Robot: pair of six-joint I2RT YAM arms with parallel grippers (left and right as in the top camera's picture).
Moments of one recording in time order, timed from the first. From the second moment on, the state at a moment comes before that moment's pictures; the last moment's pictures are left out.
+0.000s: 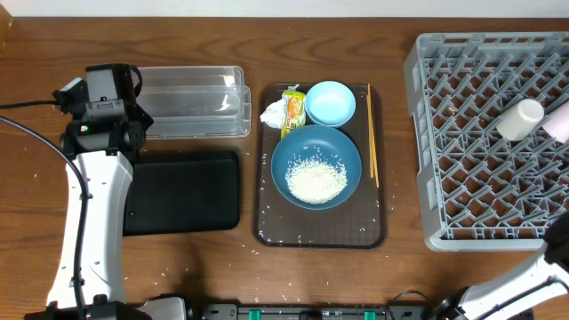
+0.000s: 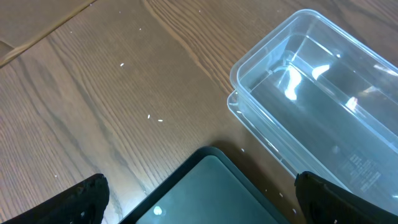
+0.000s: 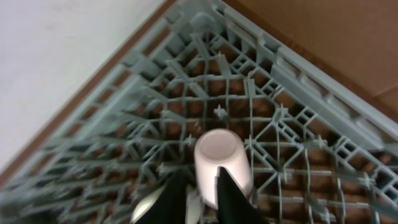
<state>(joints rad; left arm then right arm) 0.13 1.42 1.27 -0.88 -0.52 -0.59 -0.73 2.08 2.14 -0.93 -0.18 0.20</state>
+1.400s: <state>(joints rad) 0.13 1.42 1.27 -0.89 -0.52 -0.59 -0.66 2.17 2.15 -1.11 -0.07 0.21</state>
